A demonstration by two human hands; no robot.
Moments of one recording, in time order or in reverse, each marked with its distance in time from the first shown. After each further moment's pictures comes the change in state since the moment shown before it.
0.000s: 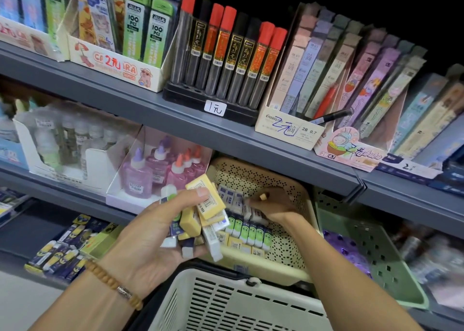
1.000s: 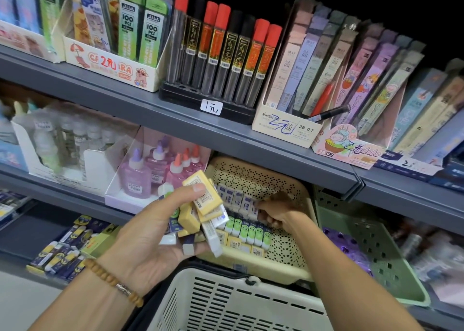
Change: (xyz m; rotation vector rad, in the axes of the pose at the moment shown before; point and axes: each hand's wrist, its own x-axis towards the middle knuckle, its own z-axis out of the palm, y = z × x) left_hand -0.021 -0.020 -0.010 -0.543 -0.094 0.190; right_hand -0.005 0.007 -0.004 0.166 -0.115 0.292
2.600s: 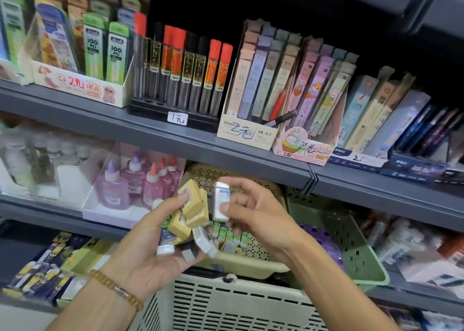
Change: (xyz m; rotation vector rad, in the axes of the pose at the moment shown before) left_hand -0.021 -0.012 0.029 -0.588 -0.017 -0.388; right_hand -0.130 -0.018 -0.014 0.562 -0.336 -0.601
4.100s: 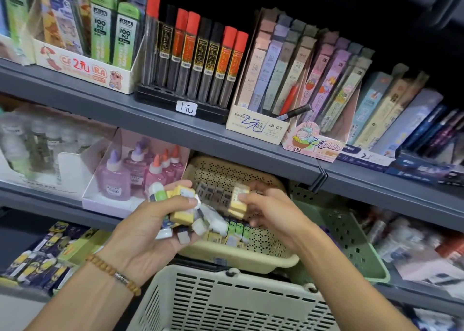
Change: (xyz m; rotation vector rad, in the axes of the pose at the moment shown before) left_hand 0.006 0.009 -0.007 0.067 0.001 0.116; right_hand 0.014 0.017 -0.022 -0.130 0.215 0.240
